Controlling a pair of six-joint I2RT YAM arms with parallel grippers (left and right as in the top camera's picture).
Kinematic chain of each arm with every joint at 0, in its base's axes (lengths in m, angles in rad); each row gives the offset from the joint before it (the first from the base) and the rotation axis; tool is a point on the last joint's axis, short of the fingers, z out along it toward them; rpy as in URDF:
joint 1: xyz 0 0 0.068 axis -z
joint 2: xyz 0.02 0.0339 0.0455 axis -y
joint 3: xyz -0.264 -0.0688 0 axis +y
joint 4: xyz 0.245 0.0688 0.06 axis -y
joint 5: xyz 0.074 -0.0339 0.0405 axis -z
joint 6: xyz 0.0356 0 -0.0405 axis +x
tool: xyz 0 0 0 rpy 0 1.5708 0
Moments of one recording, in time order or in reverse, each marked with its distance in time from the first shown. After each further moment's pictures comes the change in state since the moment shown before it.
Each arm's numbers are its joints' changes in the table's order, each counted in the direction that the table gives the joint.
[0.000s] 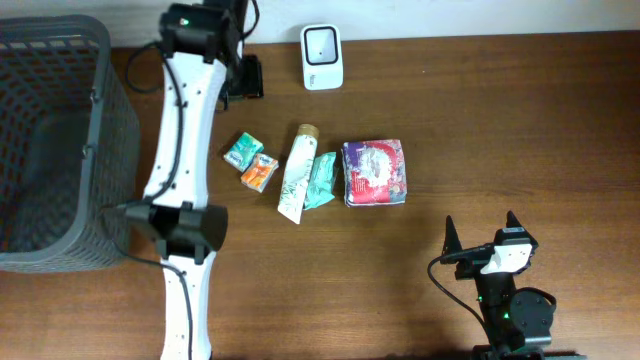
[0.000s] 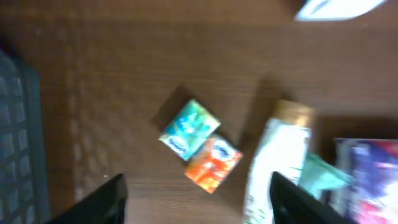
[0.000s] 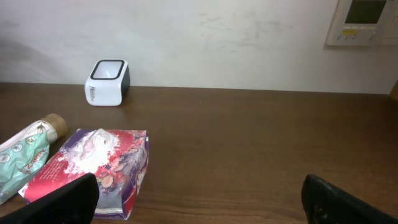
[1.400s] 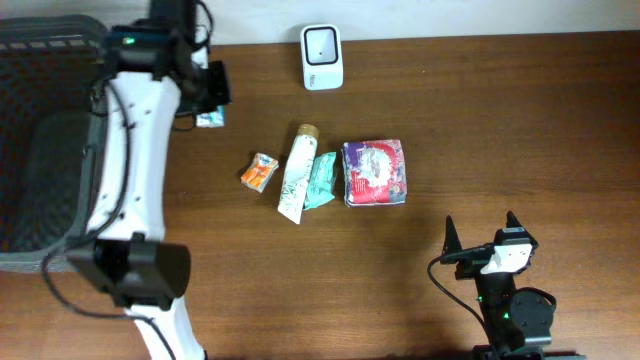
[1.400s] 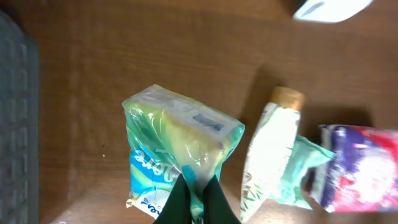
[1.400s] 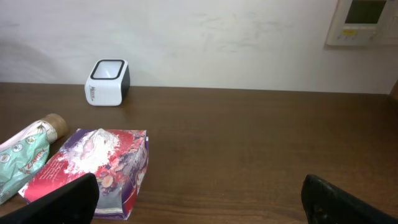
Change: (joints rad) left arm -0.097 0.342 0.579 0.266 0.100 -0.010; right arm 0.000 0.000 0.000 0.000 0.000 0.001
